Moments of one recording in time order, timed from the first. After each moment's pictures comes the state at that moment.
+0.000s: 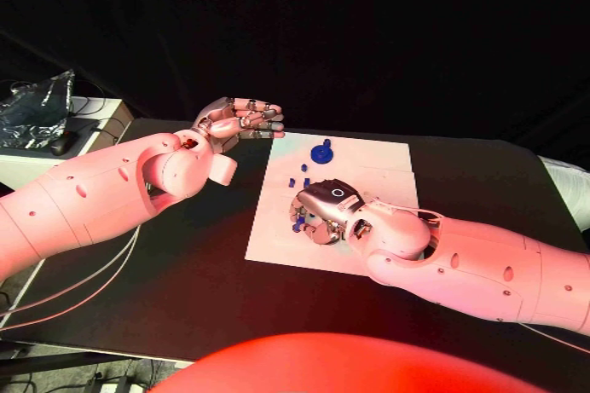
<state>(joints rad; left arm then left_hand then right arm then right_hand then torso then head) 0.99 -0.87 0.26 1.40 -0.20 -0.09 0.27 1.41 -0.21 0.53 0.14 0.18 0.93 0.20 0.26 0.25 1.08 0.16 0.07 0.07 0.97 0.14 0.18 0.27 0.18 0.96 0.25 0.09 0.16 1.10 -0.52 -0.16 1.56 -1.79 -0.35 -0.25 1.38 -0.20 0.69 -0.01 0.06 1.10 0.12 0.19 0.45 1.24 0.09 0.09 0.09 1.47 -0.03 1.36 1.16 0.08 1.47 0.07 1.15 1.31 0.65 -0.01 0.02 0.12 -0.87</state>
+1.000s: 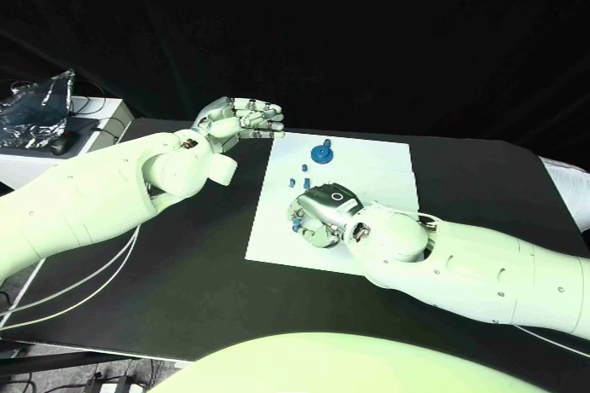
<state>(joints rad) 0.99 -0.87 0.26 1.40 -0.20 -0.09 0.27 1.41 -0.21 0.53 0.14 0.18 0.93 0.20 0.26 0.25 1.08 0.16 0.07 0.07 0.97 0.14 0.18 0.27 0.18 0.96 0.25 0.09 0.16 1.08 -0.51 -0.17 1.54 -1.78 -0.36 -0.23 1.32 -0.25 0.59 0.02 0.11 0.98 0.13 0.12 0.43 1.11 0.09 0.07 0.09 1.47 0.00 1.35 1.11 0.08 1.45 0.10 1.03 1.31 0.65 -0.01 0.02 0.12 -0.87</state>
